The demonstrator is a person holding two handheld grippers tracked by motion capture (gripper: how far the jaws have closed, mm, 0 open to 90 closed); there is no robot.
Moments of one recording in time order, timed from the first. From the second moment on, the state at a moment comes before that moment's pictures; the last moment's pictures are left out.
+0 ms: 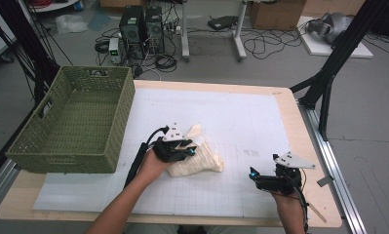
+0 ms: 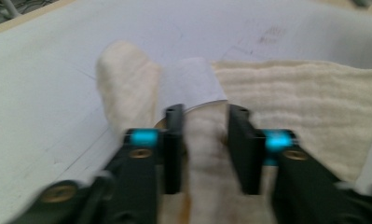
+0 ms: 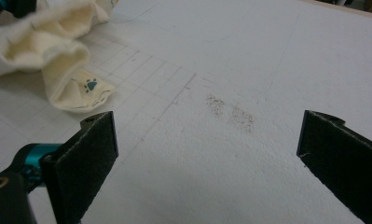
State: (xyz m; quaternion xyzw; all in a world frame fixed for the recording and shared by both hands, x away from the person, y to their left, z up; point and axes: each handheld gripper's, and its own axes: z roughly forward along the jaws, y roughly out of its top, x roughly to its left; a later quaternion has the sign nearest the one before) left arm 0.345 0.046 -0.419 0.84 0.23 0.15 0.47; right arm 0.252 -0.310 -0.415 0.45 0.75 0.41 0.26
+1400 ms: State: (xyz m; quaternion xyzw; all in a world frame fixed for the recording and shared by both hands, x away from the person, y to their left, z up) left arm 0.275 0.105 -0.427 0.82 0.18 0.10 0.53; right arm 0.314 -0.212 -0.448 0.37 0.84 0.38 0.13
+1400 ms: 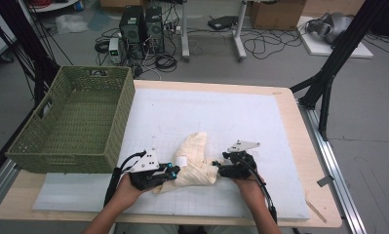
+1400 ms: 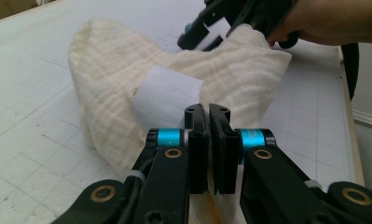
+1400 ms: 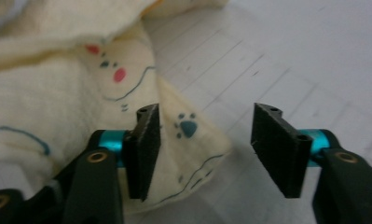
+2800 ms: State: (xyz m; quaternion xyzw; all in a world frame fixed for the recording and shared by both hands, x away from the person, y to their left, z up) left arm 0.327 0.083 -0.398 0.81 0.24 0.15 0.51; right arm 0.280 -0.310 -0.420 0.45 0.75 0.38 0.29
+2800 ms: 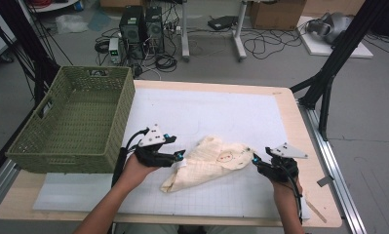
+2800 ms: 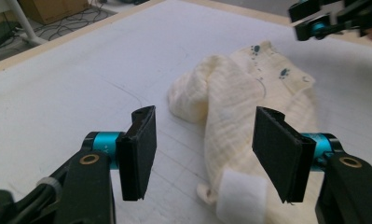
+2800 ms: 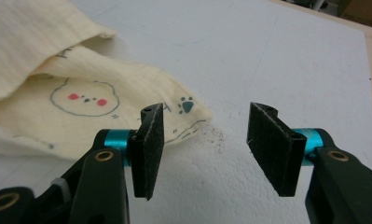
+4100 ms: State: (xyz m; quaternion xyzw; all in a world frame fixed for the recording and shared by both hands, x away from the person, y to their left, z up) left arm 0.375 0.054 -0.400 0.76 0.34 0.18 0.52; right arm 0.264 -0.314 -0.418 0.44 0.75 0.39 0.30
